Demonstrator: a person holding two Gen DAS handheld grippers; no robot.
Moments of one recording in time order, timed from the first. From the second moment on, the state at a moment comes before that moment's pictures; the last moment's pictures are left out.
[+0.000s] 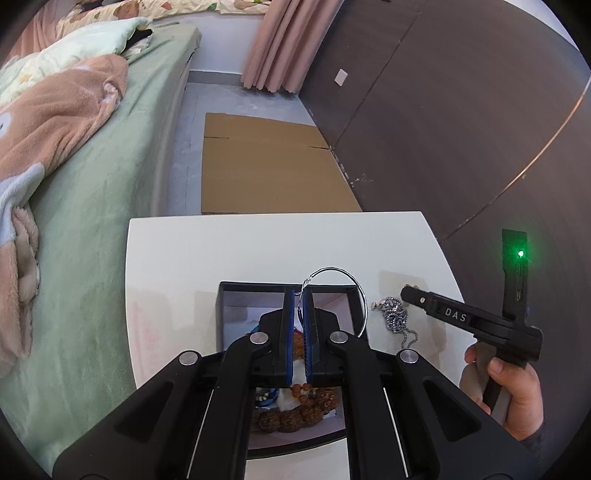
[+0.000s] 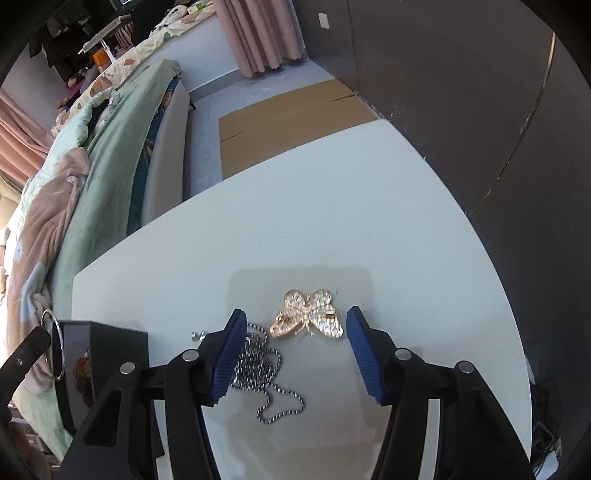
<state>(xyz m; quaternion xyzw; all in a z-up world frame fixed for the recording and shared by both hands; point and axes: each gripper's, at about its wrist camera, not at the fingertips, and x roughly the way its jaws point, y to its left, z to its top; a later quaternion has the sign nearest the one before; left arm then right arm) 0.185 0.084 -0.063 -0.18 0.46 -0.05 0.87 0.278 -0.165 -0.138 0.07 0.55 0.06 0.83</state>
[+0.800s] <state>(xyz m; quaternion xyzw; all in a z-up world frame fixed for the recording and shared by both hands) 0.156 0.097 -0.050 -0.19 0.44 -0.04 0.88 0.242 -0.161 -0.088 0.10 0.50 0.11 0.86</state>
